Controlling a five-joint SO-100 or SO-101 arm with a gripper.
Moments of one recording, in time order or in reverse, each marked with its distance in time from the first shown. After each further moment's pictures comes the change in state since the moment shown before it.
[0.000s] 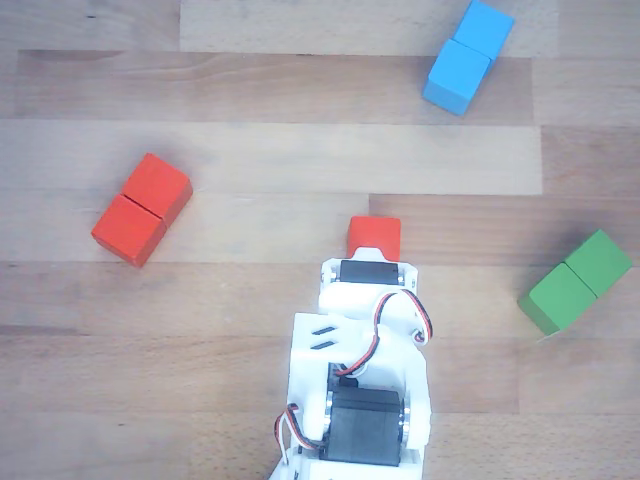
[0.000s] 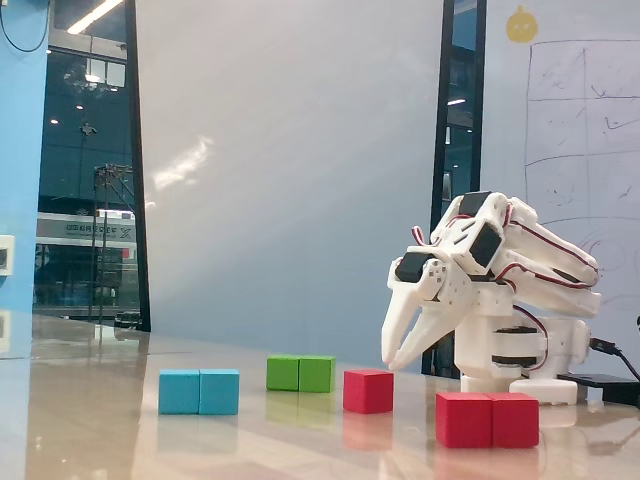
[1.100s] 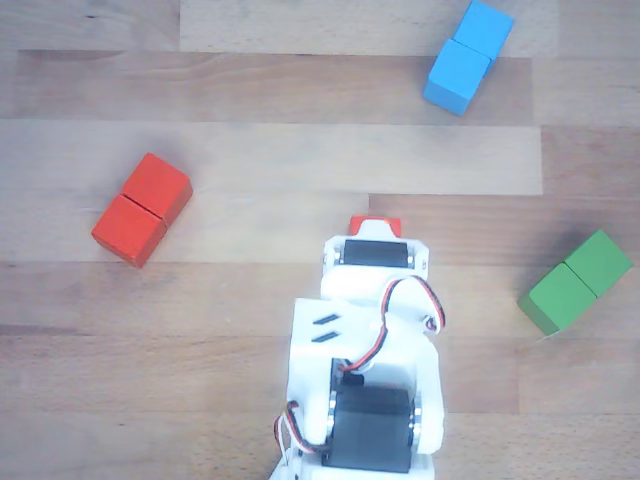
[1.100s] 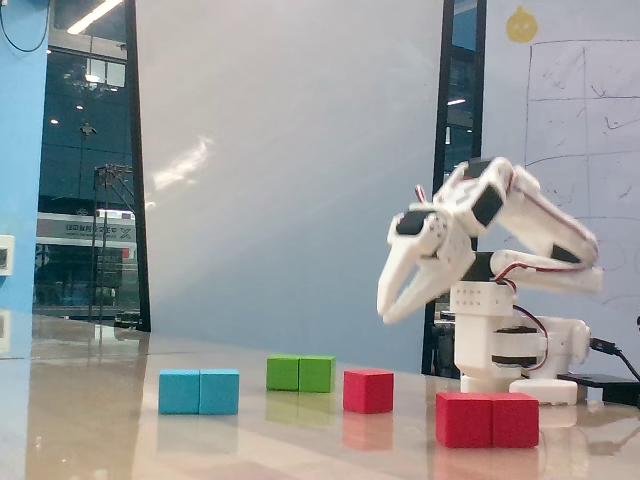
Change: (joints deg) arm 0.0 -16.6 -20.9 0.0 -0.3
